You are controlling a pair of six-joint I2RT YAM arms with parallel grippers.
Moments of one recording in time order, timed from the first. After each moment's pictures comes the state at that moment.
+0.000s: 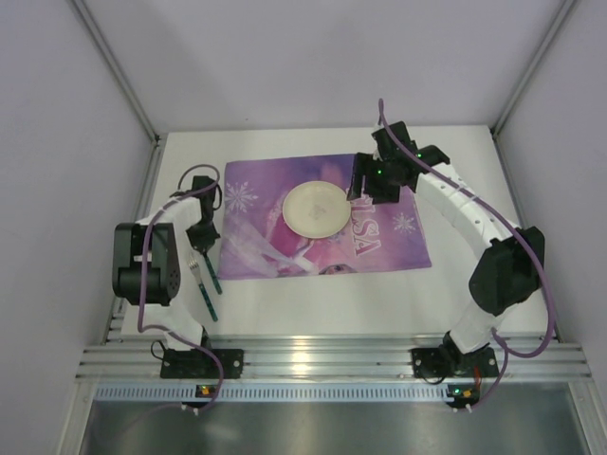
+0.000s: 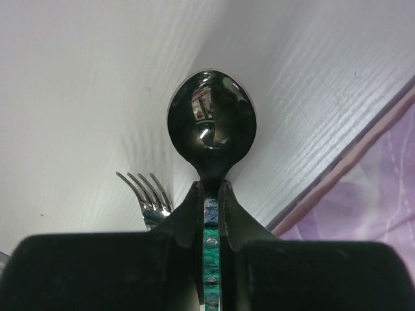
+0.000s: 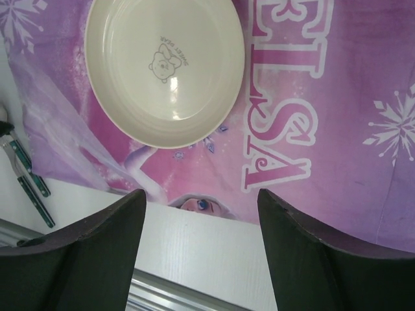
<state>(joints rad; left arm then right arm) -0.02 1.73 1.06 -0.68 -0.33 -0.47 0.45 1.69 1.58 -0.84 -0.08 0.50</state>
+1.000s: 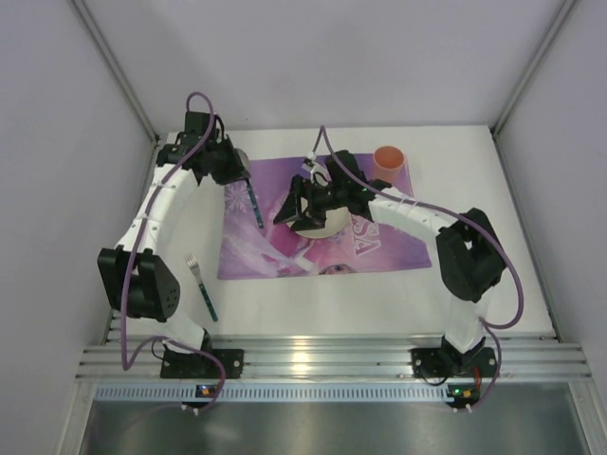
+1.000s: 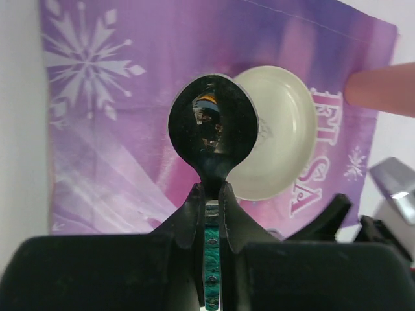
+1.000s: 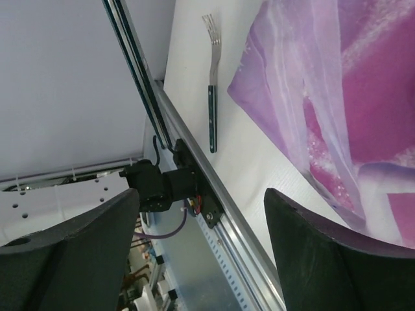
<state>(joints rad) -0.12 1.63 1.59 -0.78 0.15 -0.53 0.65 1.85 1.40 -0.16 -0.72 0.82</state>
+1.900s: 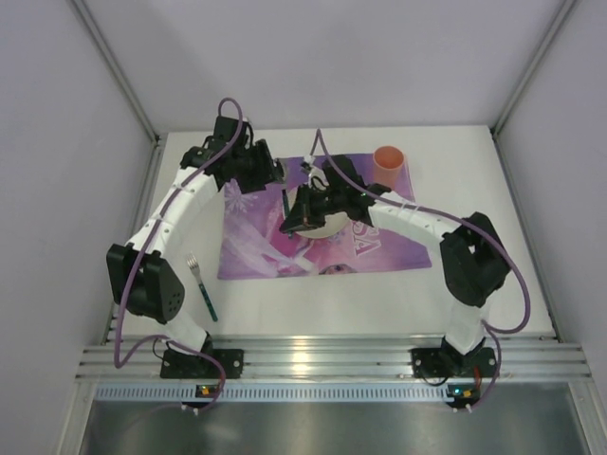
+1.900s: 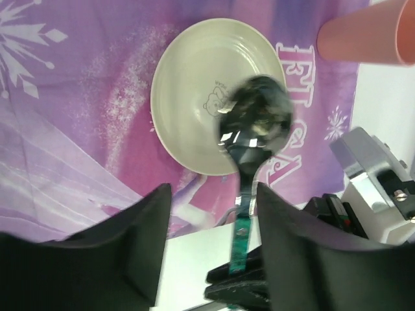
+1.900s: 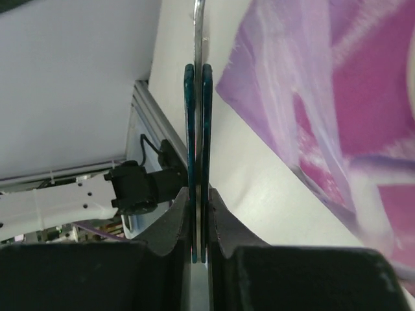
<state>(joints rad) -0.30 1.64 1.60 -0.77 0.17 -0.59 0.72 1.86 1.42 -0.14 -0.66 0.78</state>
